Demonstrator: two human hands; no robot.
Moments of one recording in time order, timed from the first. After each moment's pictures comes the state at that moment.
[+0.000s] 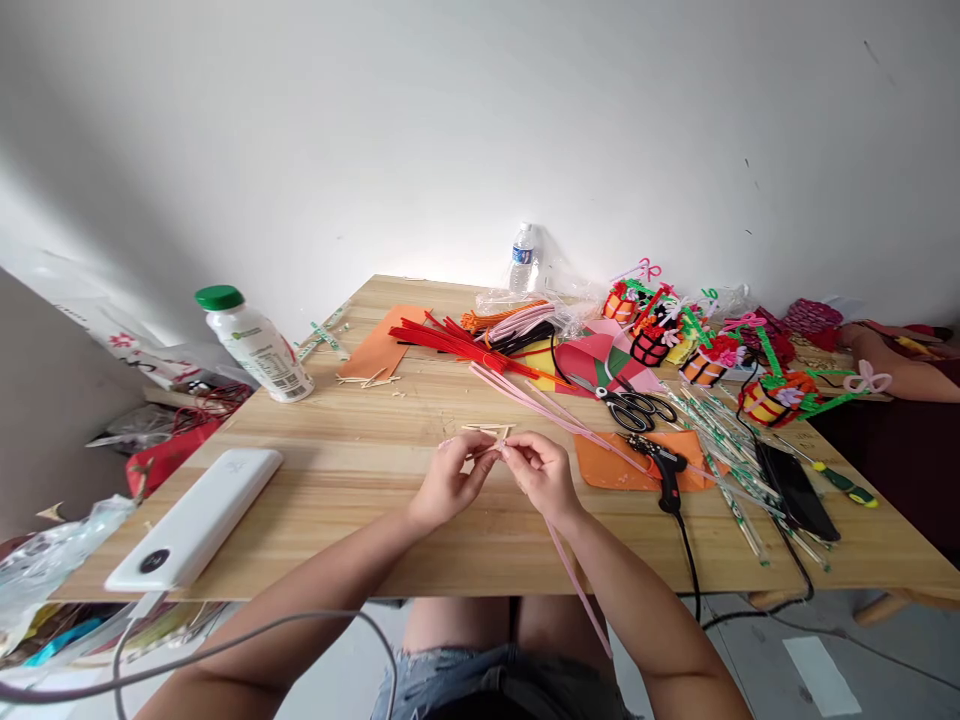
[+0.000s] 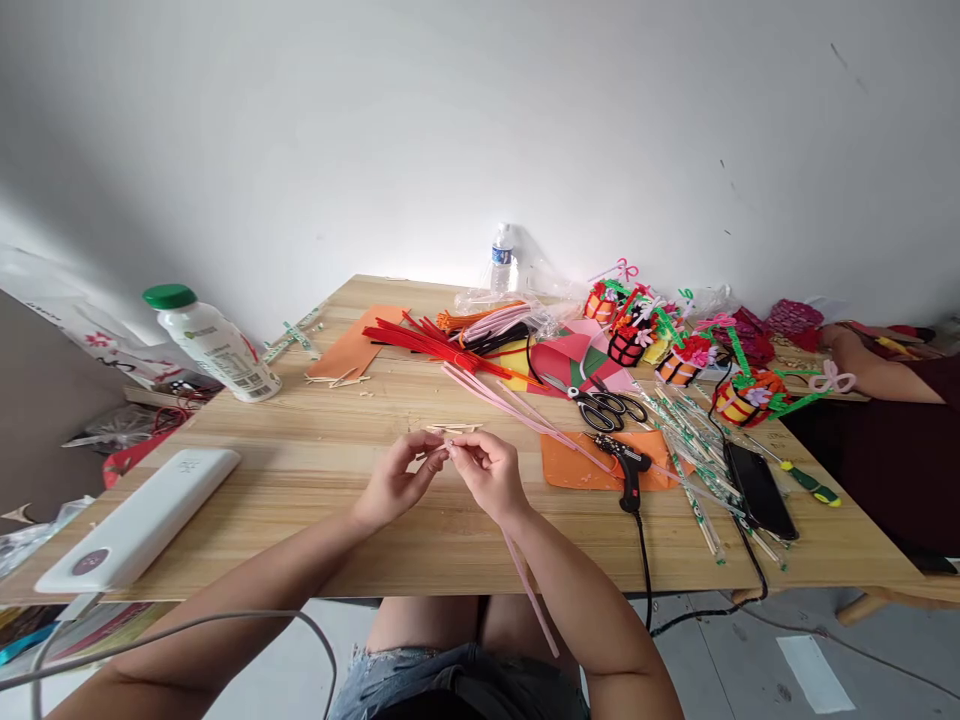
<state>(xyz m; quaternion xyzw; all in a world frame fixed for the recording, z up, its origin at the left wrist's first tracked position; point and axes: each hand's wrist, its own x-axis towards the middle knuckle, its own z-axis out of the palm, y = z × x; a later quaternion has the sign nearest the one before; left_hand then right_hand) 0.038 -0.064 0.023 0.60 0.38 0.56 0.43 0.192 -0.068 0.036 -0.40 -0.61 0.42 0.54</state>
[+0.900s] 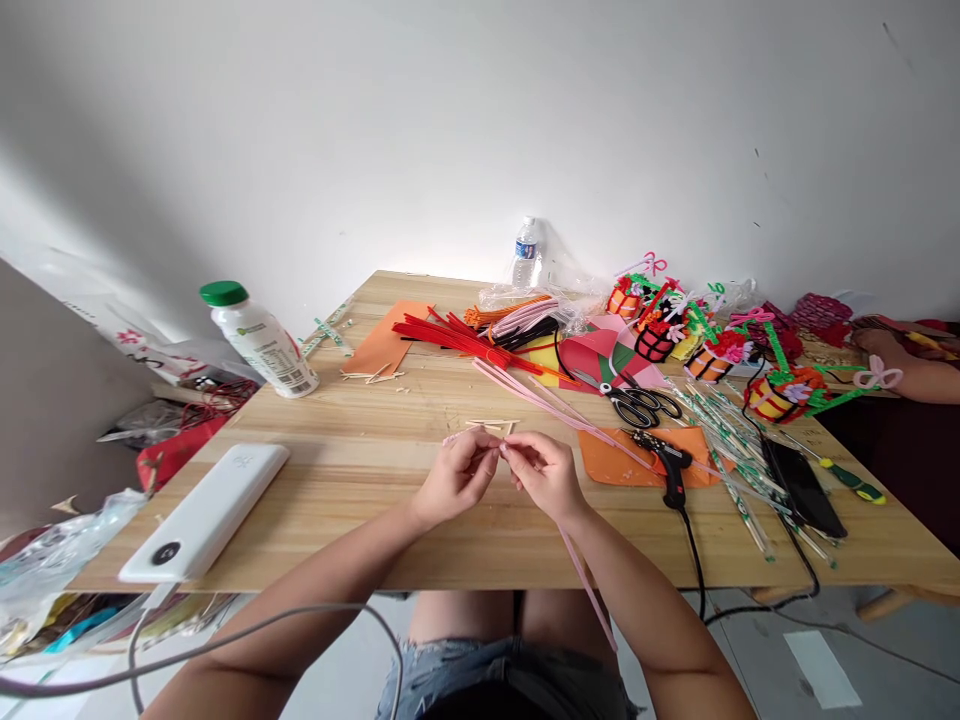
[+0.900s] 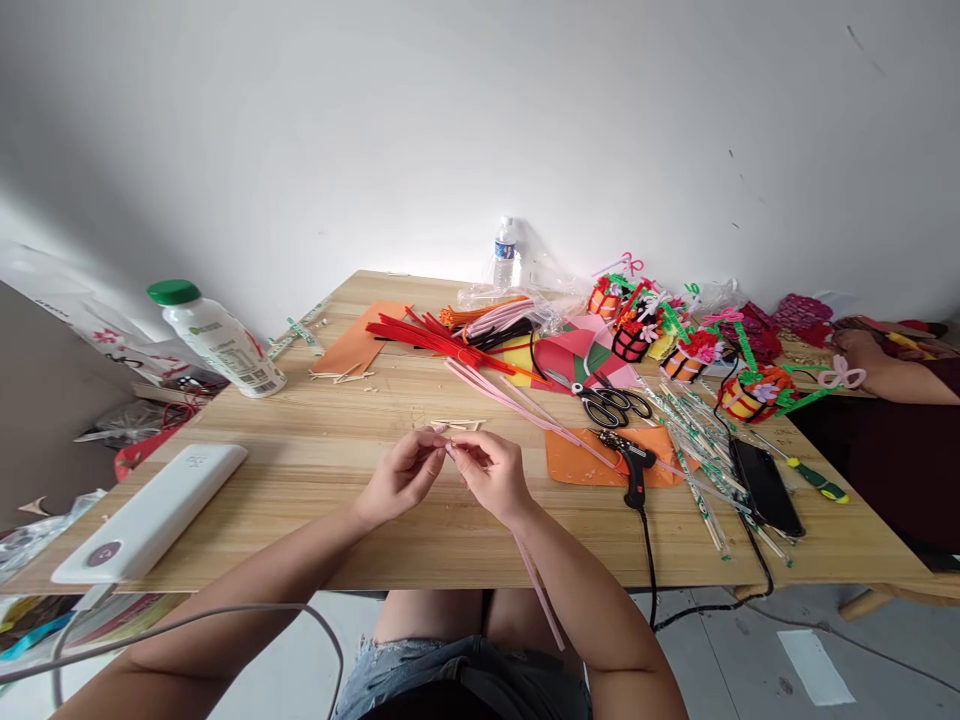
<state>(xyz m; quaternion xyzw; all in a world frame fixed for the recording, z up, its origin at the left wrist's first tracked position) 0.032 -0.066 0.027 0.75 0.31 0.53 0.24 0.190 -0.072 0.037 -0.37 -0.66 0.37 0.53</state>
